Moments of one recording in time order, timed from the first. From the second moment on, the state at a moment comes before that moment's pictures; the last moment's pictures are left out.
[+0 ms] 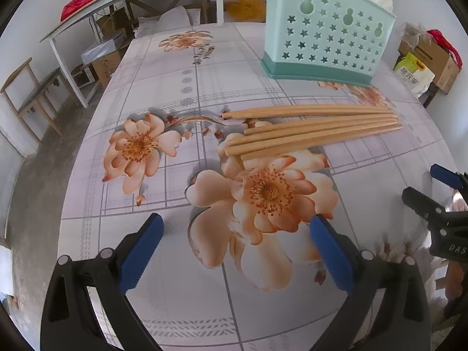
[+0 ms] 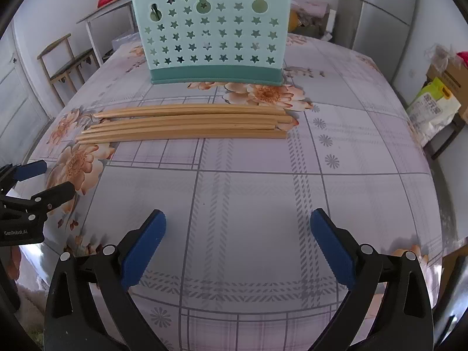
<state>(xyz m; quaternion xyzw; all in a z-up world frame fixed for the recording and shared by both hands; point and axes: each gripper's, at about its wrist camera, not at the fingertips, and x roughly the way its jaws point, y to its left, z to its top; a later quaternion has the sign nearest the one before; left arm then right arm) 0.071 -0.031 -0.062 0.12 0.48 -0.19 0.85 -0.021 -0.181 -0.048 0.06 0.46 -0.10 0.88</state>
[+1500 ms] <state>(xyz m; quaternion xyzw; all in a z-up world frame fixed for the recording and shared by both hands) 0.063 -0.032 -0.064 0.10 0.44 -0.18 0.88 0.077 -0.187 -0.009 0.07 0.42 0.08 0.90</state>
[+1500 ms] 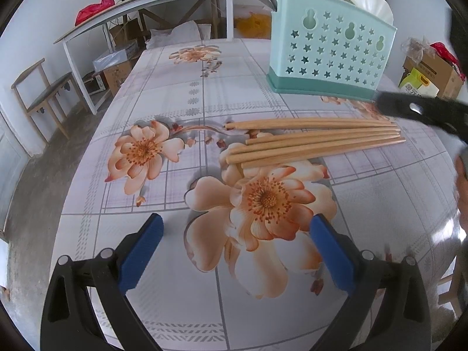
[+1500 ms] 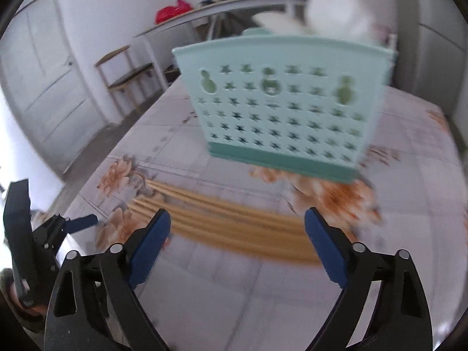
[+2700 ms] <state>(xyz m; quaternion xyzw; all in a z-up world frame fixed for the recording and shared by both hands) 0.066 -0.059 -0.060 -0.03 0.46 -0.33 0.82 0.063 -0.183 -0.037 0.09 0.51 0.06 0.86</state>
